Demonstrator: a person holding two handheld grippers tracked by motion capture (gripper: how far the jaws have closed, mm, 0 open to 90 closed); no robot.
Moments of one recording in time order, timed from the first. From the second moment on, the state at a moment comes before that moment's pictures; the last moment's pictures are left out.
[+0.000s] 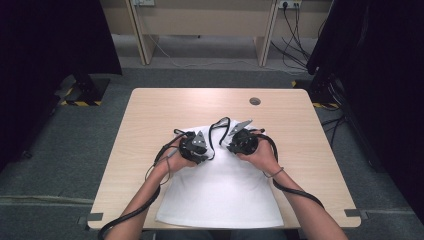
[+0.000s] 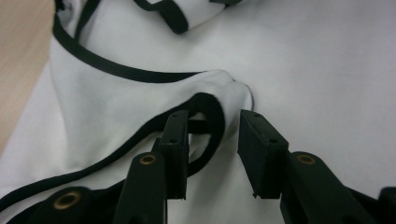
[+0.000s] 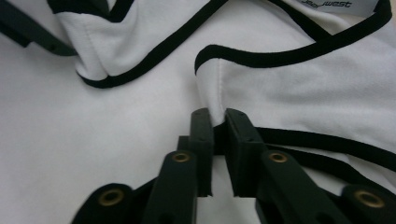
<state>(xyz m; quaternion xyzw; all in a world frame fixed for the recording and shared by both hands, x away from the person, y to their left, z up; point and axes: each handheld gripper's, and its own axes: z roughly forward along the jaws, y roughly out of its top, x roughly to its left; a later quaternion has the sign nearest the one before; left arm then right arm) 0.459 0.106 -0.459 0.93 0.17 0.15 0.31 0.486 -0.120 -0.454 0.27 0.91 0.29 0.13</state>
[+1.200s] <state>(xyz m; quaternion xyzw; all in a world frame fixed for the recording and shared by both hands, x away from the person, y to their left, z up) 0.444 0.125 -0.438 0.90 0.18 0.14 0.37 0.448 -0.162 -0.432 0.20 0.92 0.32 0.07</state>
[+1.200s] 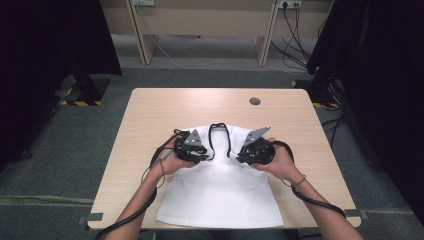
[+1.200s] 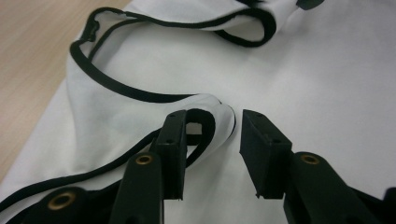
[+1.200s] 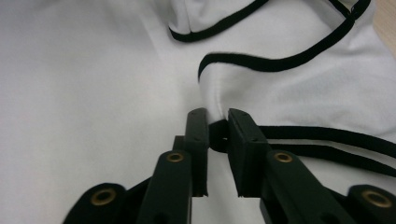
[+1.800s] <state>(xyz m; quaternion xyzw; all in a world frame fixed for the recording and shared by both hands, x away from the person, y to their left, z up) 0.475 0.099 -0.451 0.92 0.19 0.11 0.32 0.471 -0.144 -0.446 0.26 0.92 0.29 0.08</state>
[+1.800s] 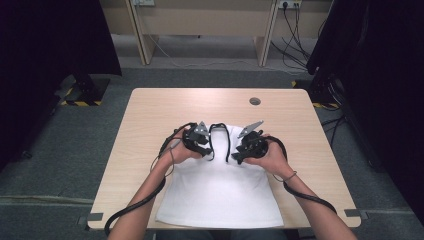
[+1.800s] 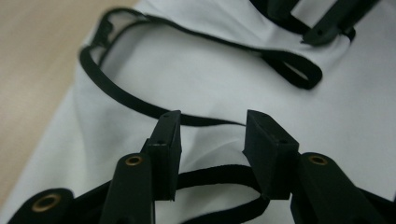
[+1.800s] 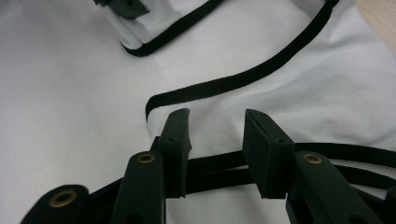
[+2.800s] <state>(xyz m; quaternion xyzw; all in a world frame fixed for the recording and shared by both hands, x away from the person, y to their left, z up) 0.451 0.133 -0.447 0.83 0.31 0.17 0.43 0.469 -0.172 -0.439 0.33 0.88 0.33 0.09</state>
